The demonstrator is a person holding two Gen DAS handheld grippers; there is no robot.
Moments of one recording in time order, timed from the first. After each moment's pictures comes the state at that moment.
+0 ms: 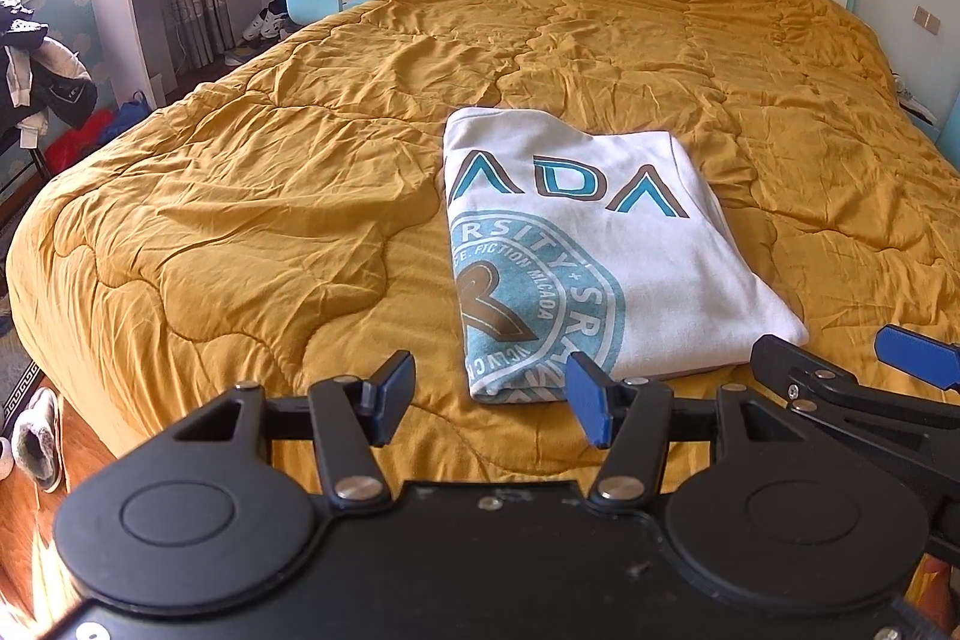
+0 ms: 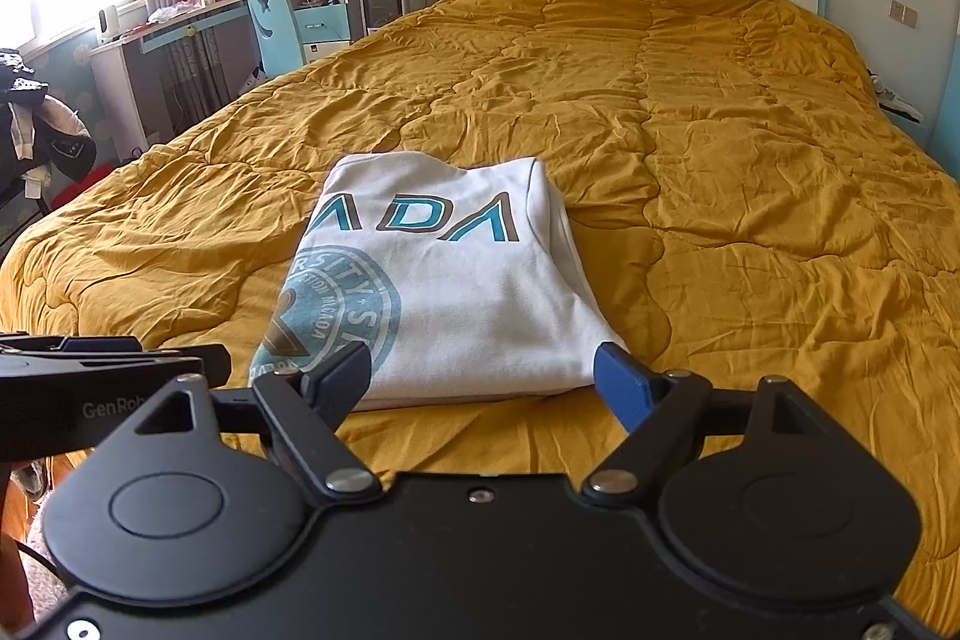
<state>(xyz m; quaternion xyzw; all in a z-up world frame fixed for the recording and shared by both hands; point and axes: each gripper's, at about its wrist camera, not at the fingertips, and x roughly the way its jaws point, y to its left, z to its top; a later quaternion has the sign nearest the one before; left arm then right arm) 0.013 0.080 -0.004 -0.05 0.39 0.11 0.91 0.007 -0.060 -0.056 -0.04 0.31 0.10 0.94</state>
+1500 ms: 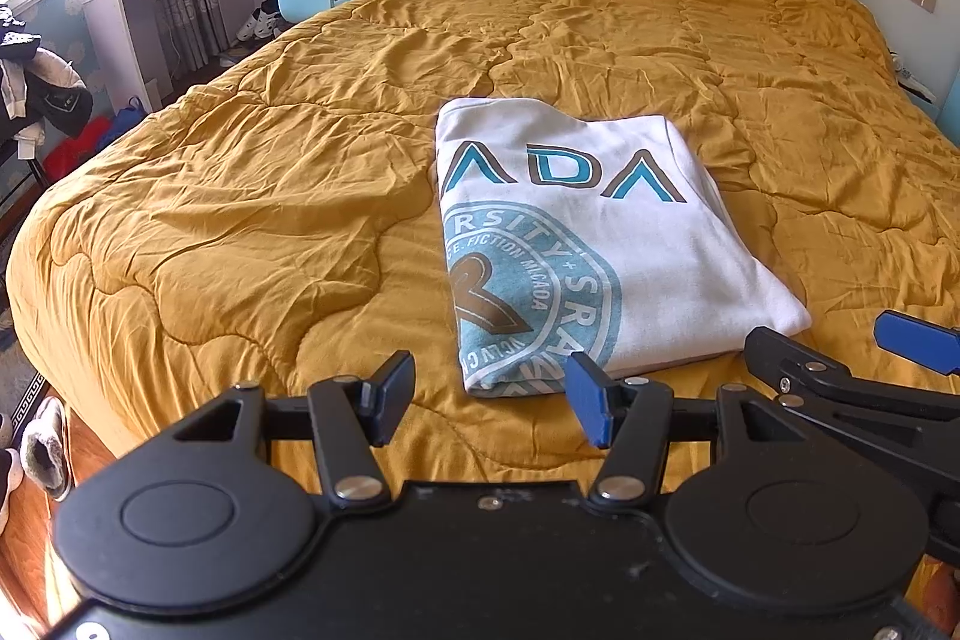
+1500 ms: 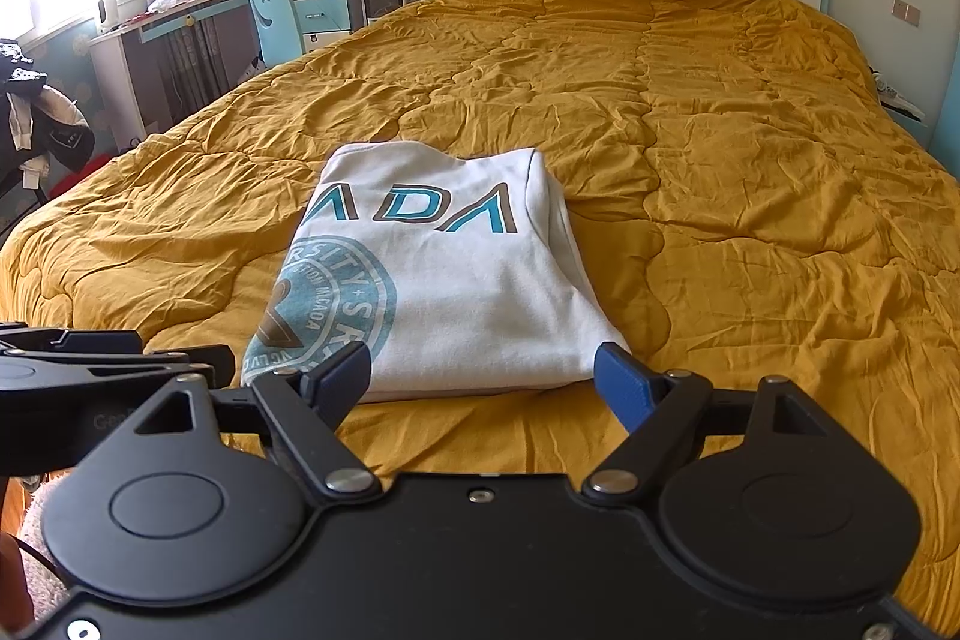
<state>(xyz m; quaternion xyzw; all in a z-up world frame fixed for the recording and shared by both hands) 0.018 0.077 -0.008 -0.04 0.40 0.10 0.91 0.009 -0.063 -0.063 -0.04 0.32 0.10 0.94</state>
